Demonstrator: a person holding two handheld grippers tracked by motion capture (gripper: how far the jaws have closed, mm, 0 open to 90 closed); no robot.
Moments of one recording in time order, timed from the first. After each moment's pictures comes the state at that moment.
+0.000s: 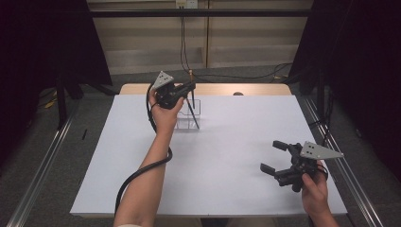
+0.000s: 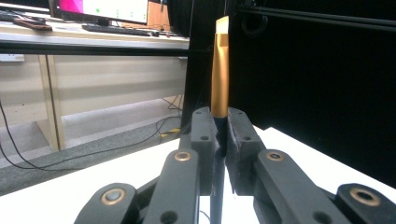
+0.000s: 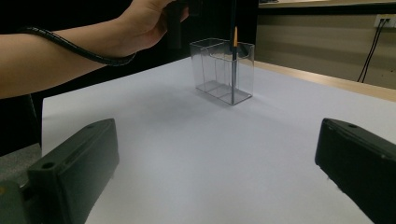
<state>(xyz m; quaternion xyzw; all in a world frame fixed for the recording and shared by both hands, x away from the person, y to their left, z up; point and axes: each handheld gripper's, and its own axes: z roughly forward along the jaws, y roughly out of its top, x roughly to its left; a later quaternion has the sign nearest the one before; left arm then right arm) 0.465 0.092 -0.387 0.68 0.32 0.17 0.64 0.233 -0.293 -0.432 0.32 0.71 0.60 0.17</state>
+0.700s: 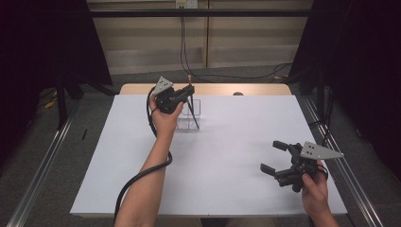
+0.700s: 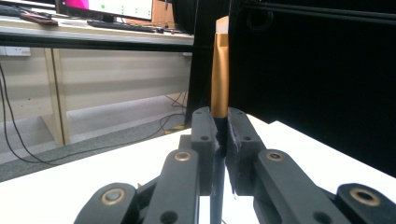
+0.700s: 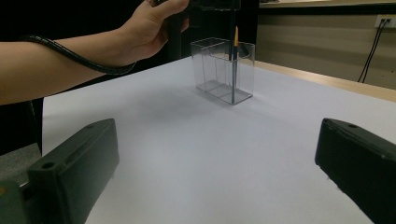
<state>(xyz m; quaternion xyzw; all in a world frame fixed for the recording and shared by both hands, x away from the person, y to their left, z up) 0.462 0.096 -0.404 0.68 0.33 0.18 0.63 0.233 -0.293 -0.432 0.31 0.71 0.60 0.17</state>
